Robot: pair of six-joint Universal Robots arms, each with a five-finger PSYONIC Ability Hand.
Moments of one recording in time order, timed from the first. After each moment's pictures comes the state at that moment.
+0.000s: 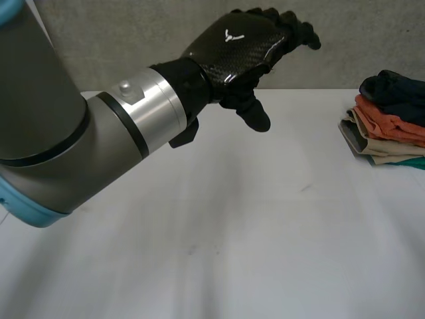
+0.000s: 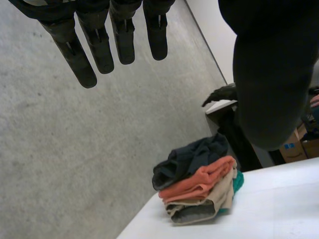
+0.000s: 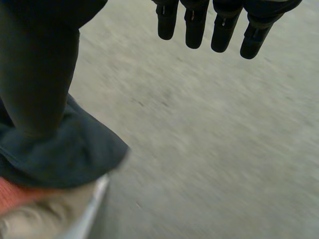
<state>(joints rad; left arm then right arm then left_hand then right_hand) 4.03 -1.87 -1.06 3.09 -1.11 3.23 0.99 -1.00 1.18 -0.33 0.97 3.07 0.33 0.33 0.32 0.33 0.16 0.22 0.21 0.21 0.22 0.05</state>
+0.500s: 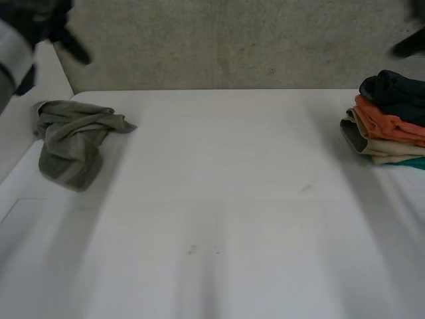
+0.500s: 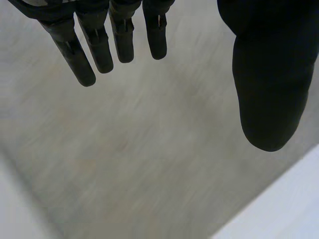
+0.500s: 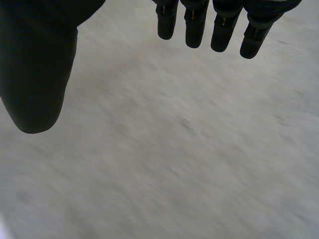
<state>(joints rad) 4.49 -1.76 -1.15 3.12 -1.47 3.44 1.61 -1.45 1.57 -0.63 1.11 2.77 0.31 0.30 0.30 0.30 0.12 0.22 0.21 0.21 0.22 0.05</state>
